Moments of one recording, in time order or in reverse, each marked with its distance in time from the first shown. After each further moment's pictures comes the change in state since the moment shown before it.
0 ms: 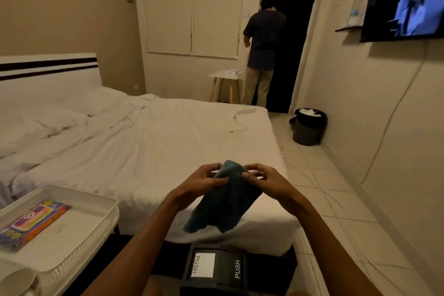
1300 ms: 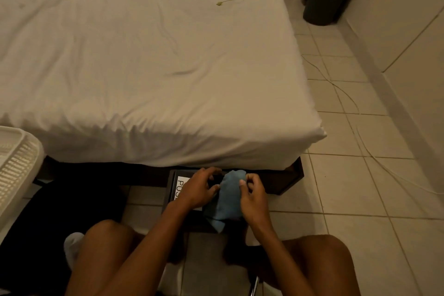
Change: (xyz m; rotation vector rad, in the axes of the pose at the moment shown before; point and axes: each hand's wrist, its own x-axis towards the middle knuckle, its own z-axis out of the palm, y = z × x) left_hand 0.050 -0.356 0.101 0.517 -0.090 -0.380; right_hand 0.011 0.316 0.172 0.167 0.453 0.460
